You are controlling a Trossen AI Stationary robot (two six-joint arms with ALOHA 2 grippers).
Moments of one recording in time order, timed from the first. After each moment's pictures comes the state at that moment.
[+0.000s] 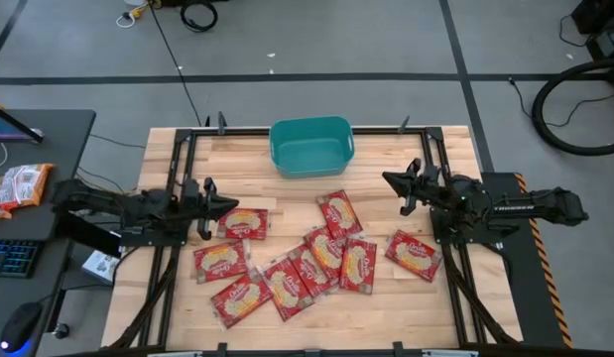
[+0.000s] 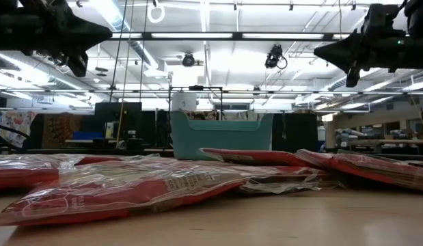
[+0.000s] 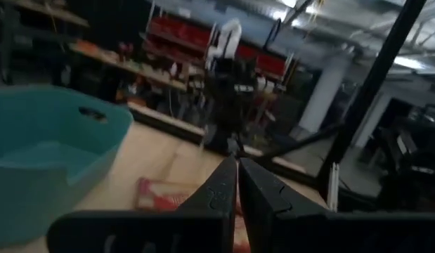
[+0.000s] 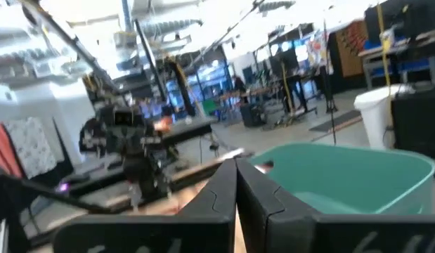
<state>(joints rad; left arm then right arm) -0.19 0.31 0.08 0.35 -0.34 -0.33 -0.15 0.39 0.01 0.57 0.21 0.23</state>
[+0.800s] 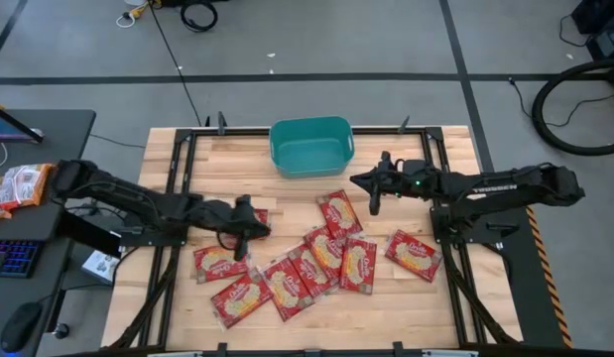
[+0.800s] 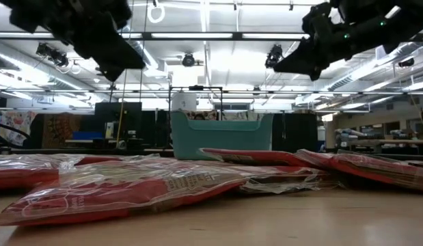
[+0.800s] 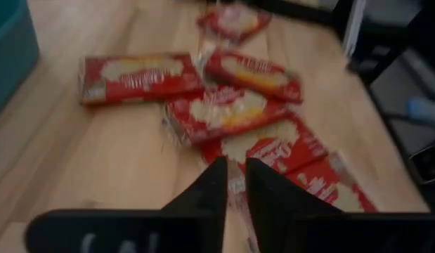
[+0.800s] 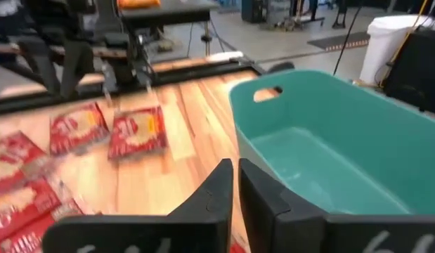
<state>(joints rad) -0.21 1.09 0.52 0.09 -0.13 -0.30 -0.16 0.97 0.43 0.29 0.13 0.07</state>
